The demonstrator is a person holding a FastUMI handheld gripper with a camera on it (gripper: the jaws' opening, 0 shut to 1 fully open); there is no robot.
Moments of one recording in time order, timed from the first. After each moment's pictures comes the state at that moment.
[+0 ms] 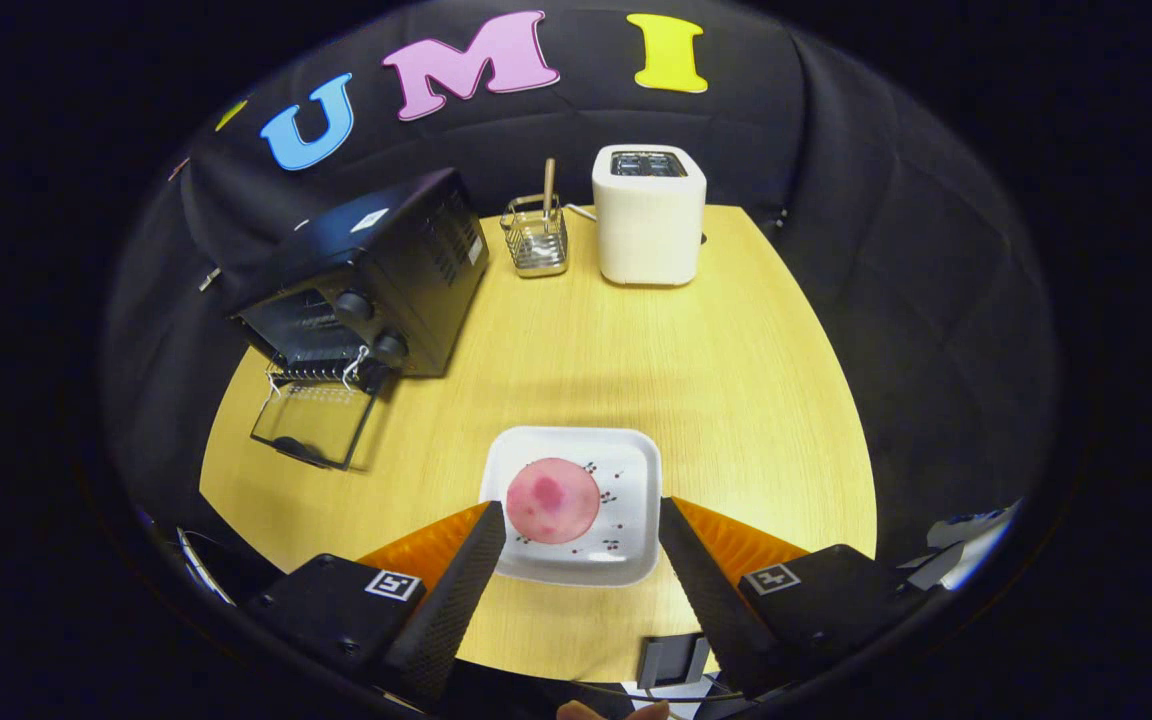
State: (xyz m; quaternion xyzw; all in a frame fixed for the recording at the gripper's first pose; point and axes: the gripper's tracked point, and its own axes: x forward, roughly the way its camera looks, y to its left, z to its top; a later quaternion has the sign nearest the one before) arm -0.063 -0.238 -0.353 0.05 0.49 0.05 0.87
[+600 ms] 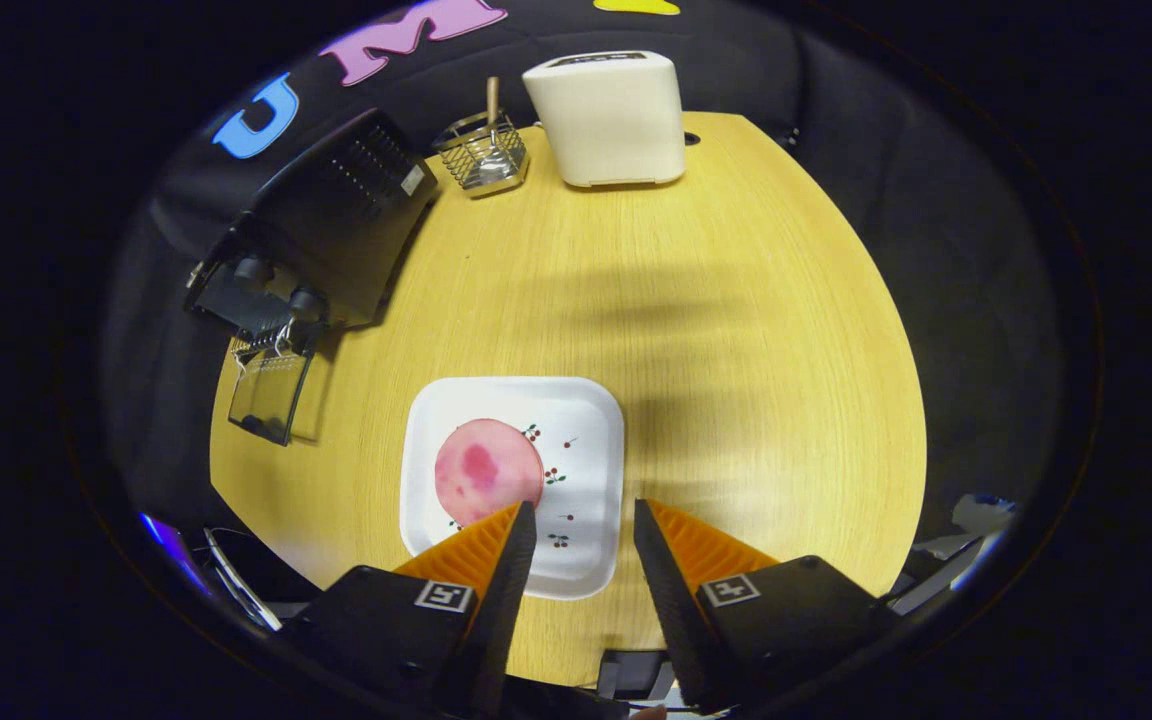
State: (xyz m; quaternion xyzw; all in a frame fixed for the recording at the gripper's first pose) arm -0.052 -0.272 -0.432 0.10 0.58 0.06 0.80
